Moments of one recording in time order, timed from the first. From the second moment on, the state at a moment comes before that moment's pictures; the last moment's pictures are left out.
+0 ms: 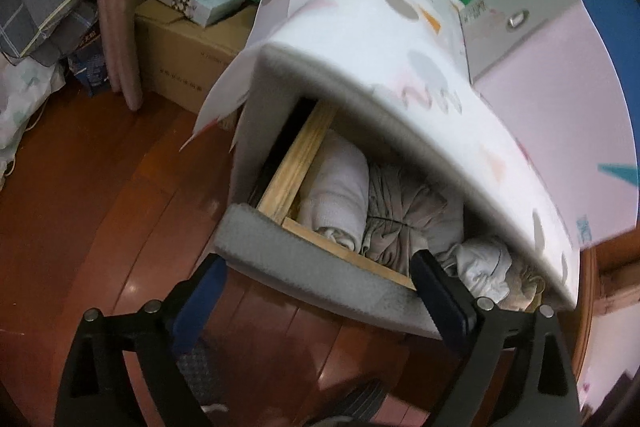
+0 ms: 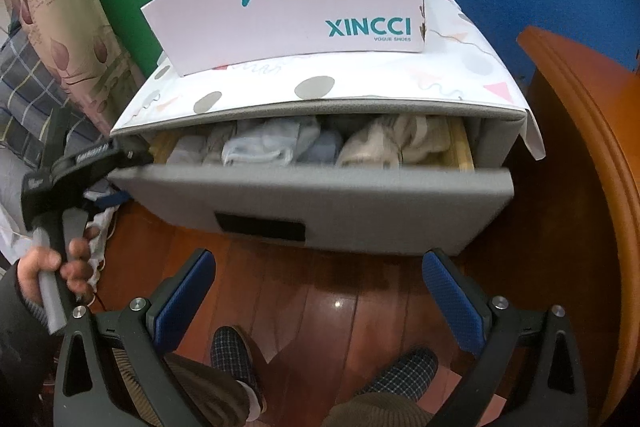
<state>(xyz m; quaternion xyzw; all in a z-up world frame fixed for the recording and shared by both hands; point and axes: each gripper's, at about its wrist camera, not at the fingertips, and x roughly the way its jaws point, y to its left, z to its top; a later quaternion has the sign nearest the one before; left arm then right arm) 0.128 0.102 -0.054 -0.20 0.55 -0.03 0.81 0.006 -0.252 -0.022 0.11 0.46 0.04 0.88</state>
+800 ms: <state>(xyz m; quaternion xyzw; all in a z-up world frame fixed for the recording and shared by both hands) 0.045 0.116 -0.041 -0.09 0.59 -0.02 0.80 0.013 -0.270 0.004 0.14 0.53 0.04 0.84</state>
